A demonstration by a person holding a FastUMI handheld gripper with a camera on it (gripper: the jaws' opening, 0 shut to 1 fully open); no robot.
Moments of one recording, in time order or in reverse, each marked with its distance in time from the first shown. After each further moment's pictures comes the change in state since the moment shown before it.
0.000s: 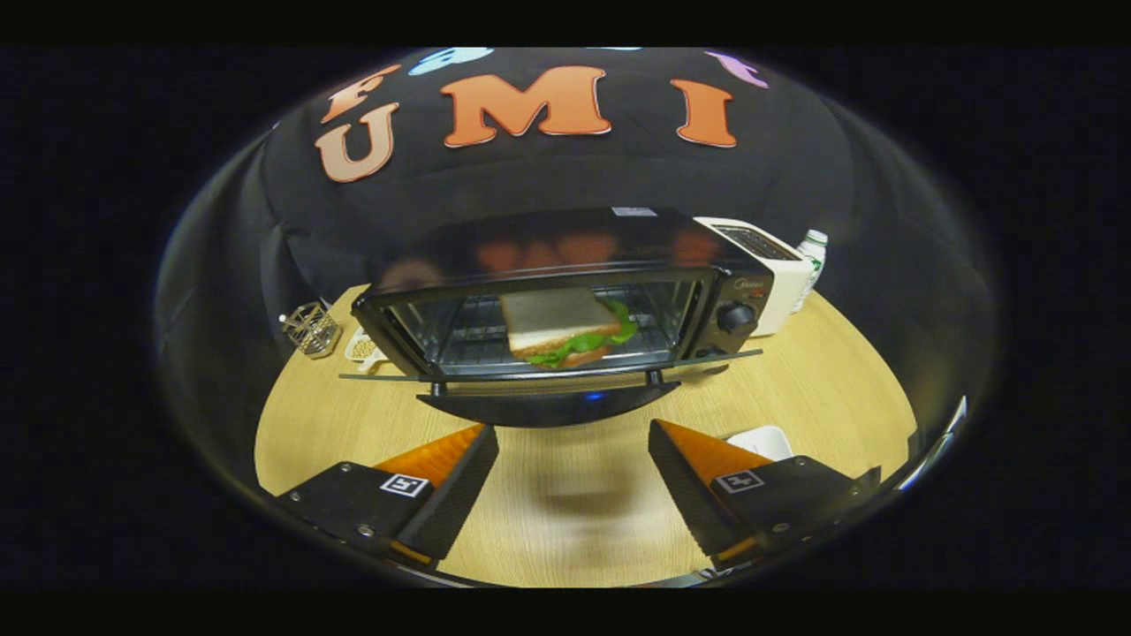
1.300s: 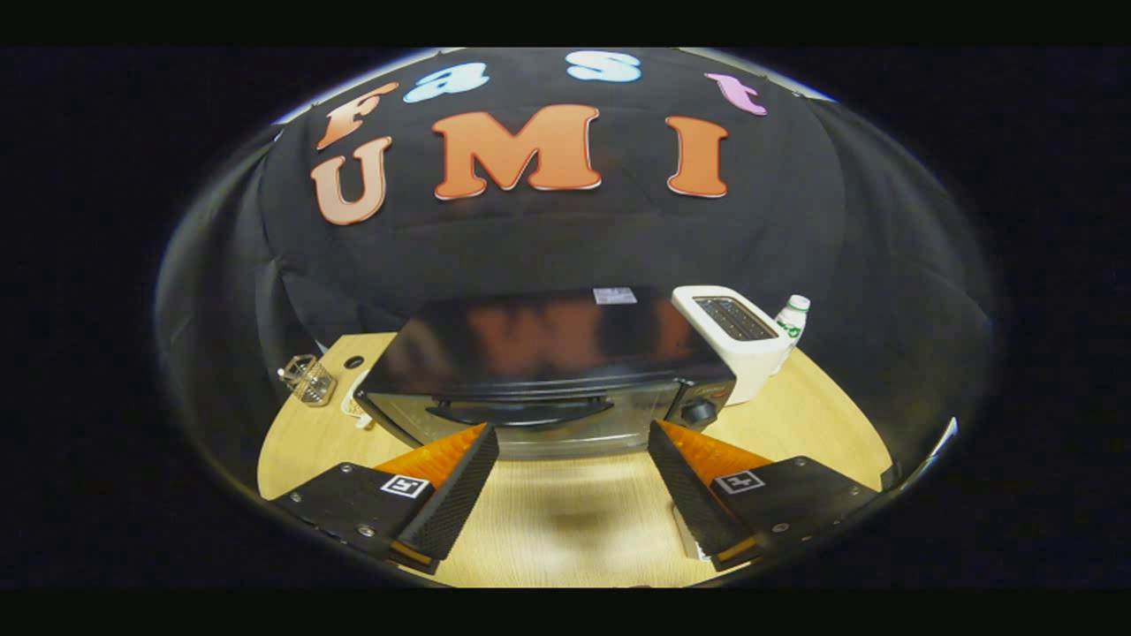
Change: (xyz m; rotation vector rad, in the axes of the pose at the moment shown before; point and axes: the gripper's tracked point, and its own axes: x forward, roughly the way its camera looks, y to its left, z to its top) arm -0.027 -0.023 0.097 0.006 -0.200 -0.033
